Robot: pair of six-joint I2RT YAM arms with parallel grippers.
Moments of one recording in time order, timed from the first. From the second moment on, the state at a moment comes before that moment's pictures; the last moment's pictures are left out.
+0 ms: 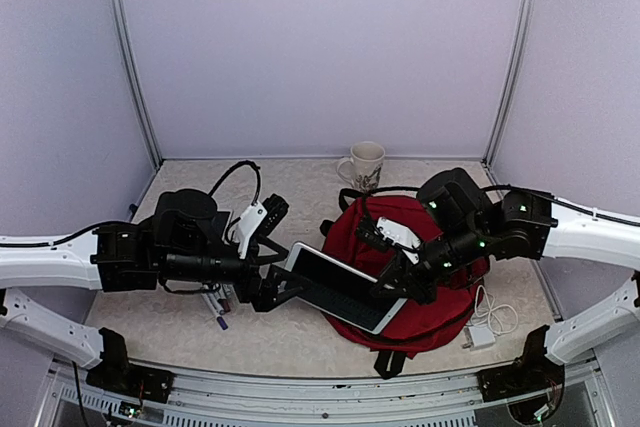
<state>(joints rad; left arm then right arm) -1.13 1.14 0.82 -0.13 0.12 -0.23 1.05 1.22 1.04 -0.63 -0.32 -0.04</state>
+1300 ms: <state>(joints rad) -1.35 2.08 1.50 -0.34 -0.08 0.04 0.70 0.95 0.98 -0.77 0.01 0.25</state>
